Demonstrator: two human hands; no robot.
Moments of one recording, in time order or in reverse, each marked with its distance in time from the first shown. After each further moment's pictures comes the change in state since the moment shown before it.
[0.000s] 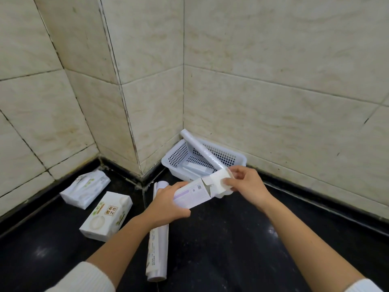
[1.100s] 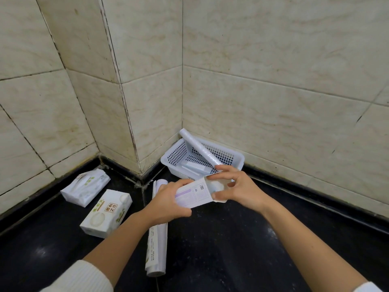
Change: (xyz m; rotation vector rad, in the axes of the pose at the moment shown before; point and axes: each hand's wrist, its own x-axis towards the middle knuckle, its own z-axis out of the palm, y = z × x) left_hand -0.014 0.016 -0.004 -0.022 -0.056 0.039; right_hand -0.027 -0.019 0.007 -0.081 -0.216 -0.179
